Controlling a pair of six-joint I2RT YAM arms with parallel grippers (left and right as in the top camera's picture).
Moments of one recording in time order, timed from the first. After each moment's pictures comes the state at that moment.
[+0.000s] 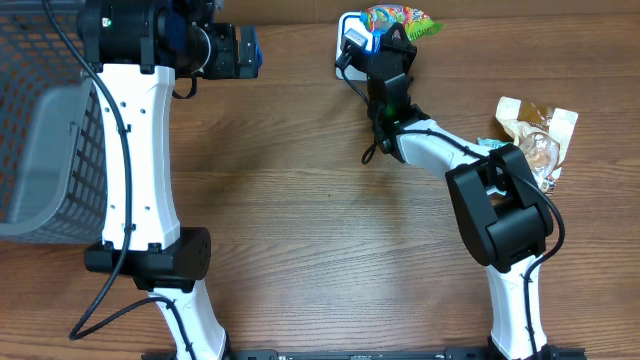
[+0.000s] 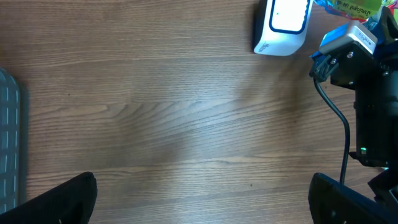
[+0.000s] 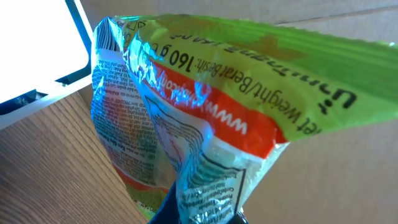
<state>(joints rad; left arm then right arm) -0.08 2.04 2.60 -1.60 0.12 -0.11 0.44 2.24 1.50 0.61 0.65 -1.29</state>
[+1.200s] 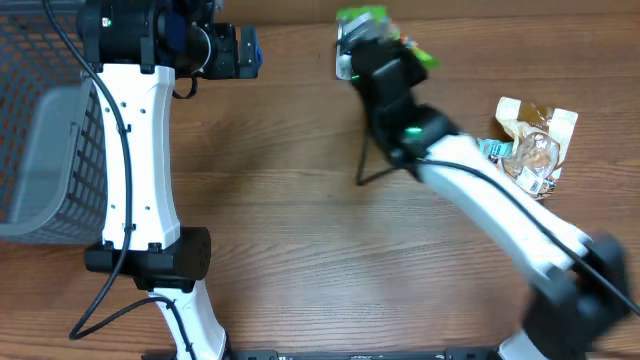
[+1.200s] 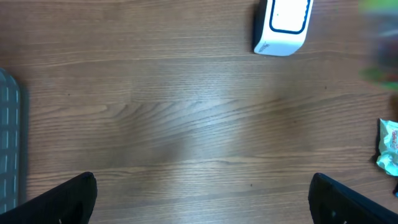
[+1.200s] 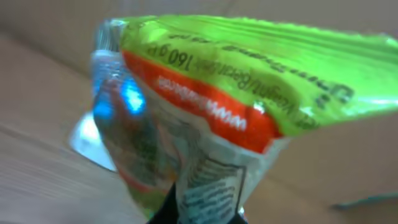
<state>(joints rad) -0.08 2.04 2.60 -1.60 0.12 -0.11 0.57 1.73 1.50 -0.22 0.60 -0.30</state>
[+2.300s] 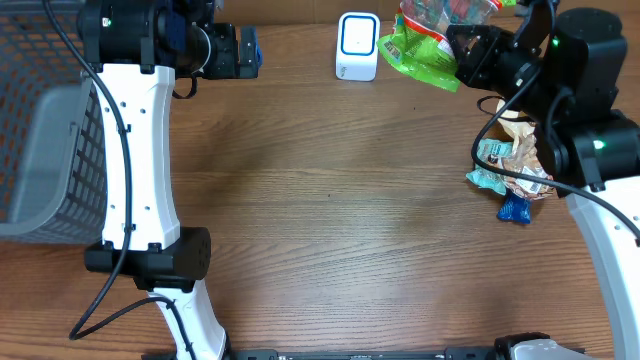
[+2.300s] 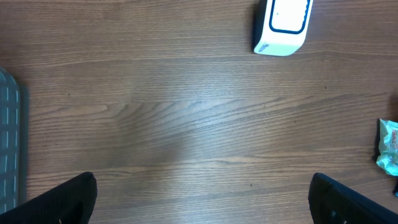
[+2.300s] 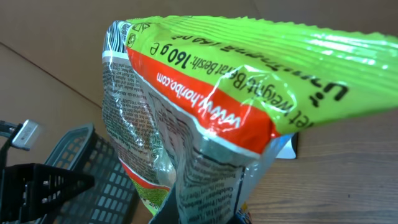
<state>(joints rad) -0.08 2.04 2.60 -1.60 0.12 -0.11 0.15 1.39 1.50 -0.45 -0.38 0.56</state>
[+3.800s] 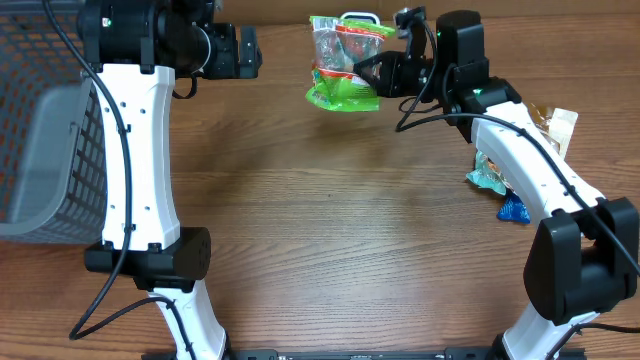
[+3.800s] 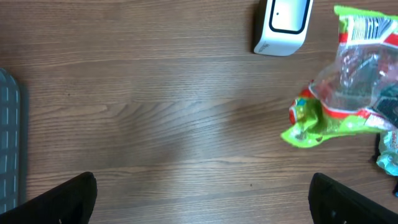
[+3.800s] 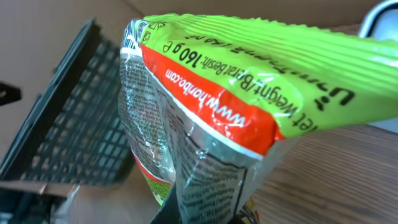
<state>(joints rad) -0.08 2.04 2.60 -1.60 0.12 -0.11 0.26 1.87 1.51 -0.16 -0.71 0.42</state>
